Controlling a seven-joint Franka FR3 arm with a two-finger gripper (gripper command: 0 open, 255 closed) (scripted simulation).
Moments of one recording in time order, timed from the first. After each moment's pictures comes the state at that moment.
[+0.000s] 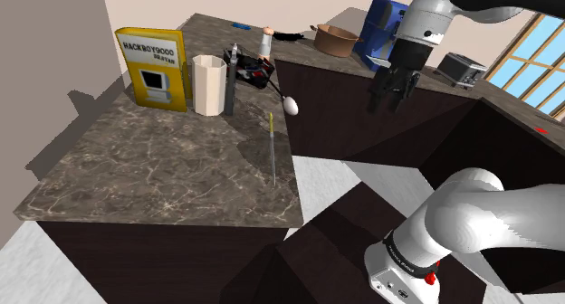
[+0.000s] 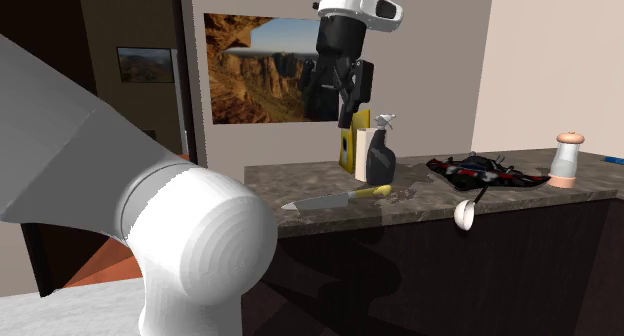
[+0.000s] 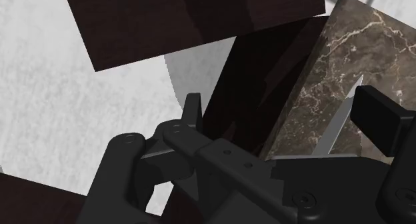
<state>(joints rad) -0.02 -0.84 -0.06 -2.41 0.08 1.45 0.13</state>
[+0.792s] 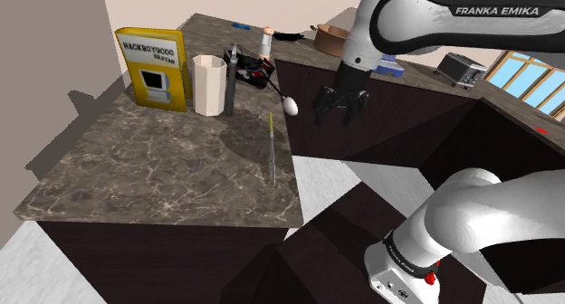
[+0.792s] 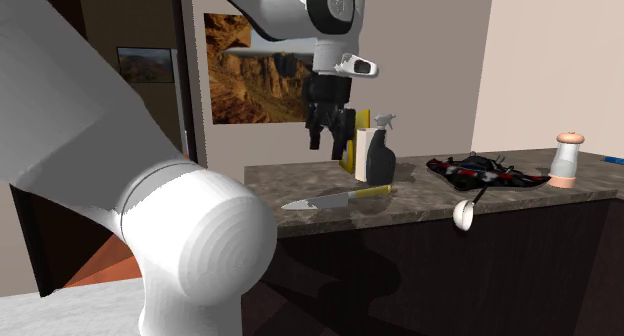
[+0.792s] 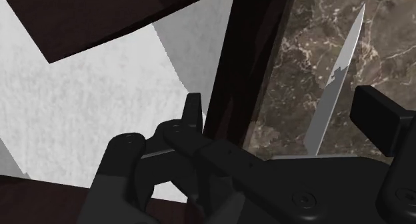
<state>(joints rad) -0.03 -0.64 0.13 -2.50 0.16 1.80 0.39</state>
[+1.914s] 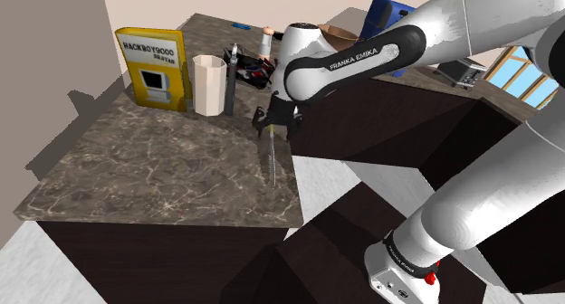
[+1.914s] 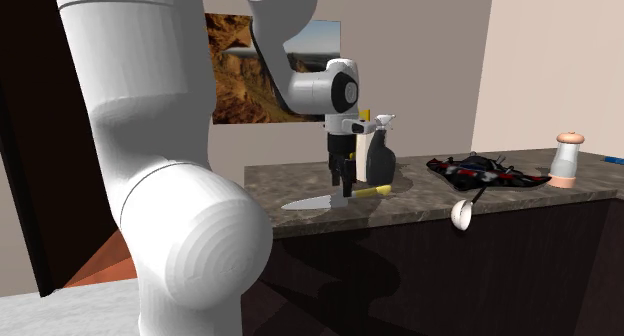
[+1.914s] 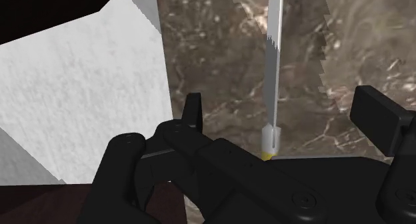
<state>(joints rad) -0.10 -0.07 0.35 -2.36 0.01 2.30 0.86</state>
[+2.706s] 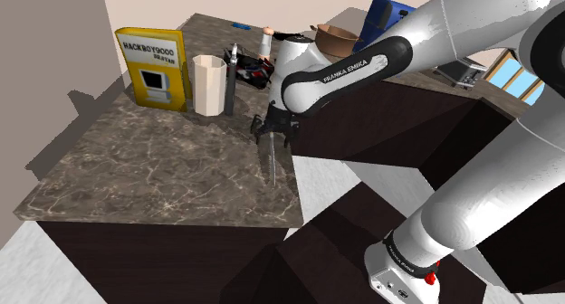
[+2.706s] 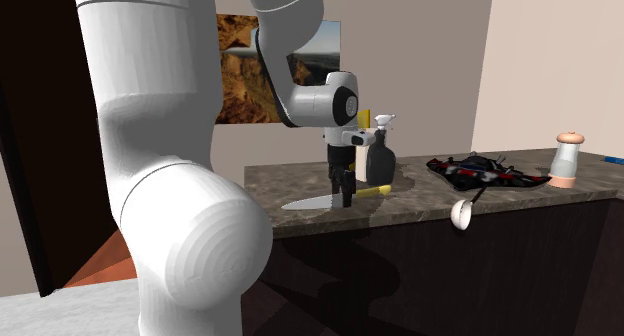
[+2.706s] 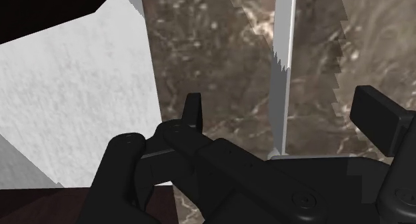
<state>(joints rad) -0.10 -0.01 0.35 -2.38 -0.02 2.38 0.88</state>
